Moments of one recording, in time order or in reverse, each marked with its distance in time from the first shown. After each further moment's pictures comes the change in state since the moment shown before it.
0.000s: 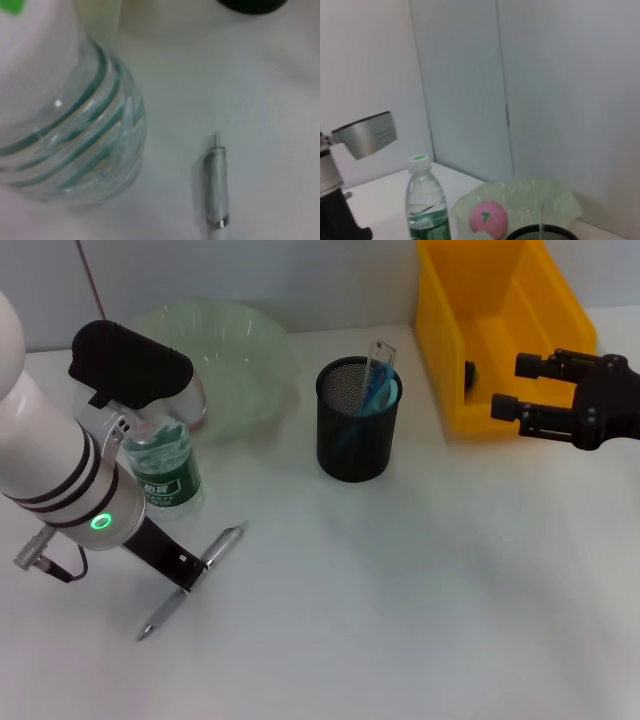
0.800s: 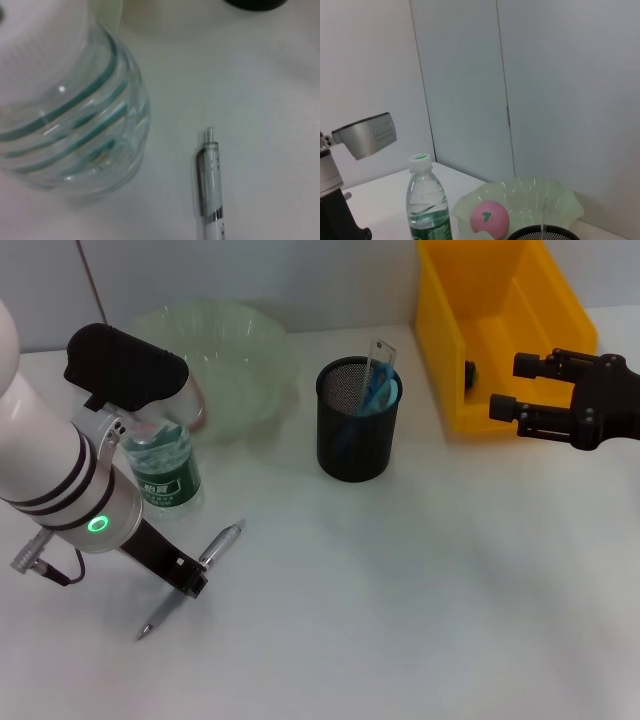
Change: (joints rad) left arm 0.006 0.000 -0.007 -0.003 -0.002 0.004 -0.002; right arm 0.000 0.000 -0.010 0.001 0.004 0.001 -0.001
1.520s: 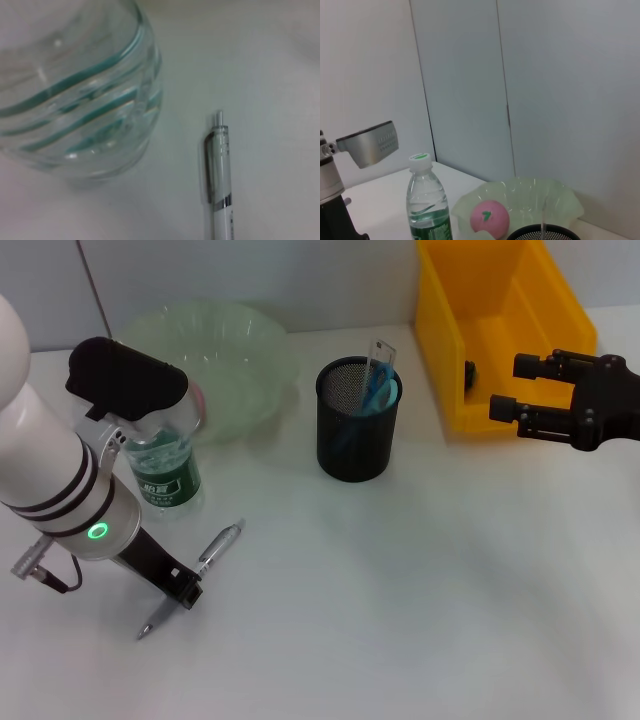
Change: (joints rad) left arm -0.021 0.000 -0.001 -0.068 0.002 -0.009 0.001; right arm -0.001 0.000 -0.001 0.000 0.000 0.000 0.000
